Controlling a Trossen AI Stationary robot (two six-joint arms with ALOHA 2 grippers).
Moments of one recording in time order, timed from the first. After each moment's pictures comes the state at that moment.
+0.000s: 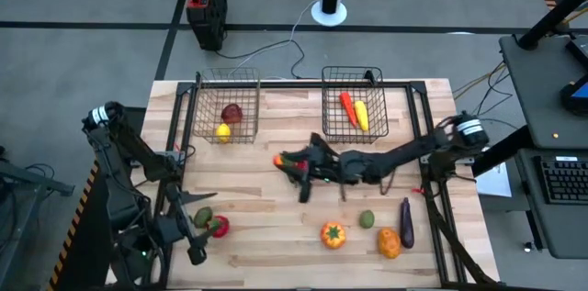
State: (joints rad) left arm -1.15 1.30 1.04 -0.22 -1.57 -0.26; right arm 0.20 1.74 1.05 0.78 0.39 0.14
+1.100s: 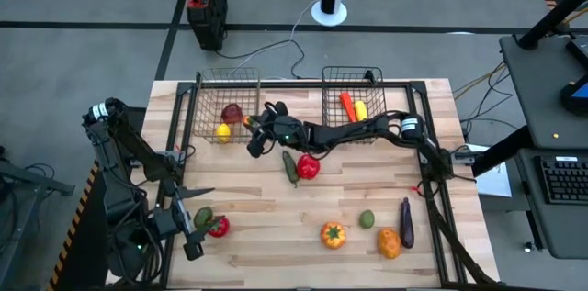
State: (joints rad) left arm -1.16 1.26 1.04 -0.25 -1.57 -0.30; right arm -0.09 2.21 1.62 0.40 0.38 0.14
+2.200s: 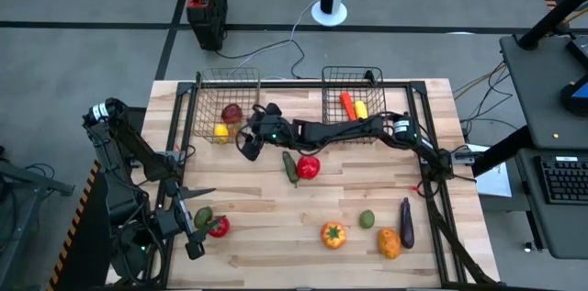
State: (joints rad) left arm -1.16 1.26 1.00 -0.27 -1.57 -0.33; right arm -0.07 2.27 1.81 0.10 0.33 0.12
